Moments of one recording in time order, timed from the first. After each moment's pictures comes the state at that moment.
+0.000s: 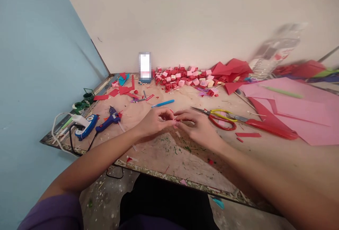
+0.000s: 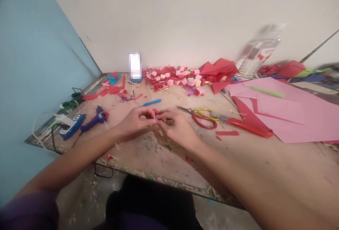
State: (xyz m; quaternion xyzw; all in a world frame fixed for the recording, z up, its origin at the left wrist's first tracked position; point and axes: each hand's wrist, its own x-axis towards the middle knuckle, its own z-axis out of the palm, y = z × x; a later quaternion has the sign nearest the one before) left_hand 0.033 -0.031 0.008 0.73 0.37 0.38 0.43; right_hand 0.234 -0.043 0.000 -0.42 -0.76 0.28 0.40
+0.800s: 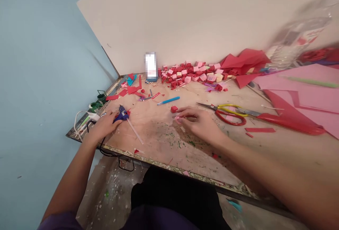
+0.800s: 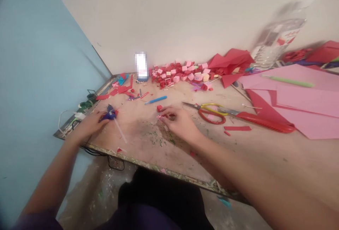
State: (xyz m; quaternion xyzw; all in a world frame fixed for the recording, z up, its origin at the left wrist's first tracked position) left_hand -0.172 -0.057 0.004 0.72 0.70 0.03 0.03; right_hand 0.229 -0.043 -0.011 -0.42 -0.72 0.36 0.42
